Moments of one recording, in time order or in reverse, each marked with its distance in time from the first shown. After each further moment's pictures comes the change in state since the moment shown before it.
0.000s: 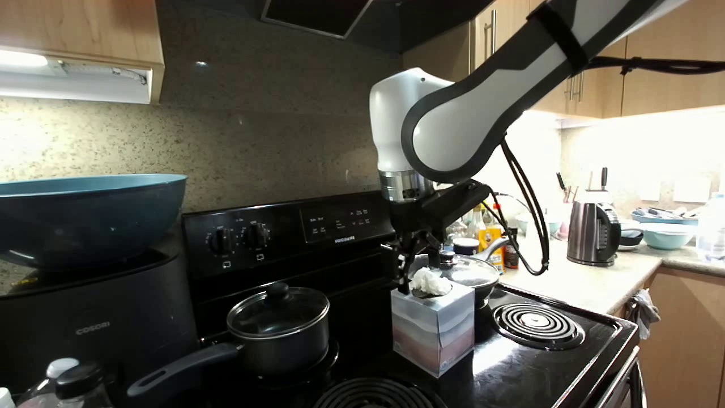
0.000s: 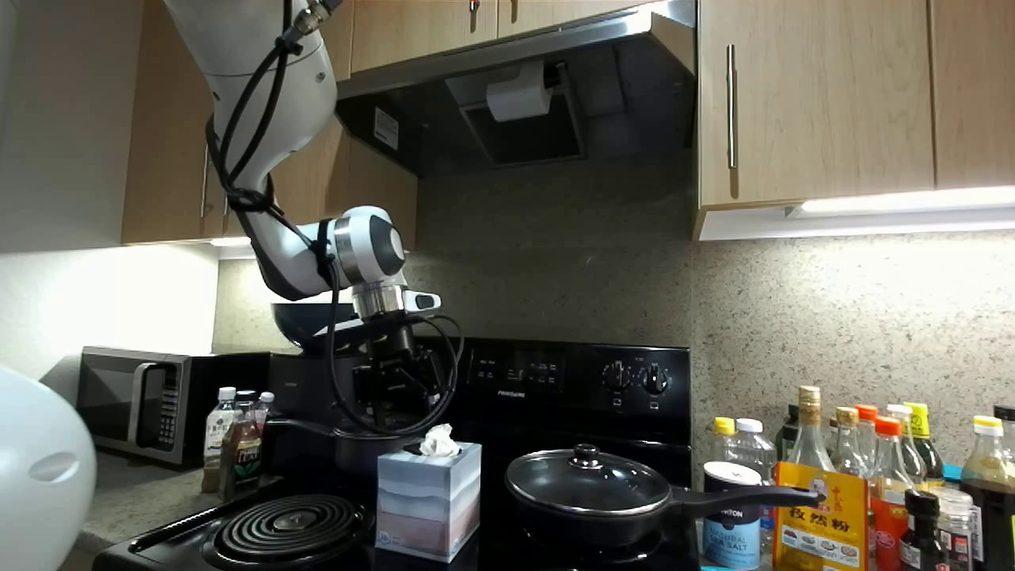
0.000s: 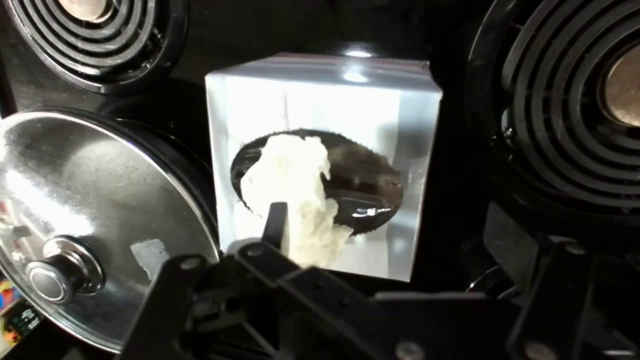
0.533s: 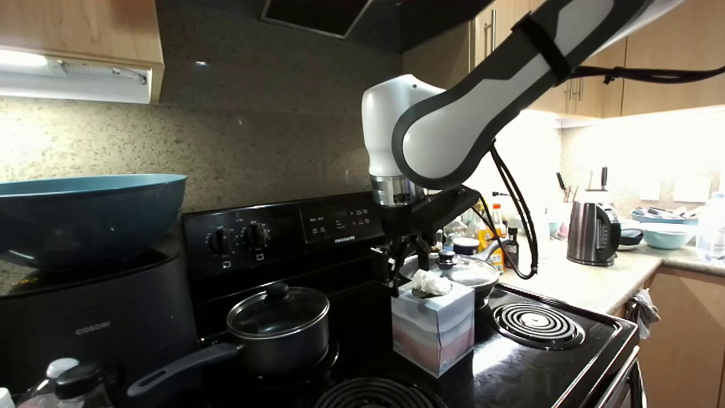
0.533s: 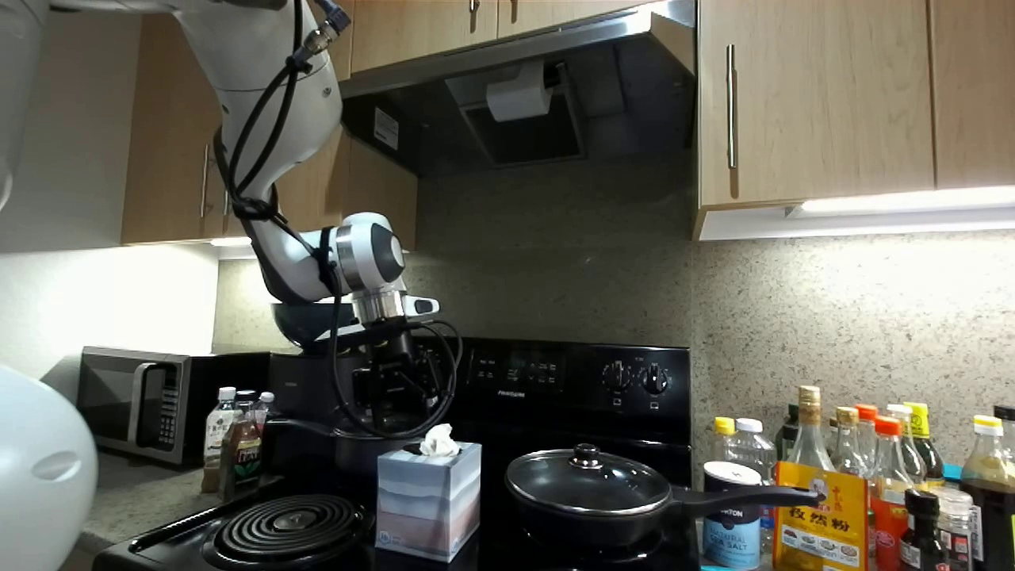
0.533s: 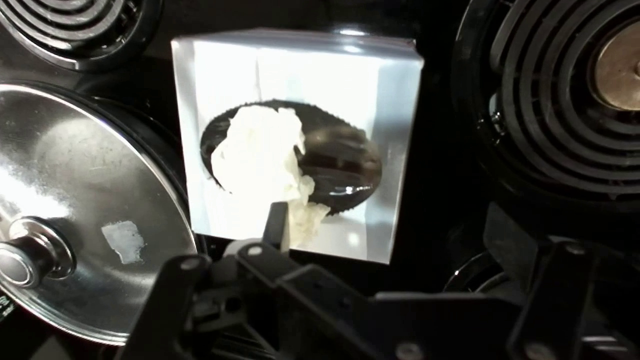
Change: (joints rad) arm 0.005 0.044 0.004 0.034 0.000 0.031 -0.007
